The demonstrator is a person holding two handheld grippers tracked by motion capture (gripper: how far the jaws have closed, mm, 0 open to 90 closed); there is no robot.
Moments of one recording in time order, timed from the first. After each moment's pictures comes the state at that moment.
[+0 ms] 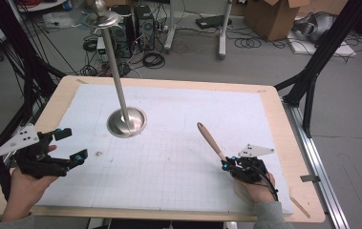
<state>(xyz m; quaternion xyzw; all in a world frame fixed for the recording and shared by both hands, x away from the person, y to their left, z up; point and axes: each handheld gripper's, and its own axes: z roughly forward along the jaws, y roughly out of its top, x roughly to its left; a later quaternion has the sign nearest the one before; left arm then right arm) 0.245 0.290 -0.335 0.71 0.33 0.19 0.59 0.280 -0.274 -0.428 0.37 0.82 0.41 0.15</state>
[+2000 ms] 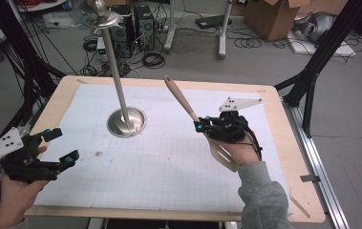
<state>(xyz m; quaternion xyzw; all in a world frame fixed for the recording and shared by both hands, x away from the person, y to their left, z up) 0.227 0.300 -0.327 0.69 0.33 0.22 0.61 0.328 -0.196 -0.298 0.29 0.81 0.51 0.11</state>
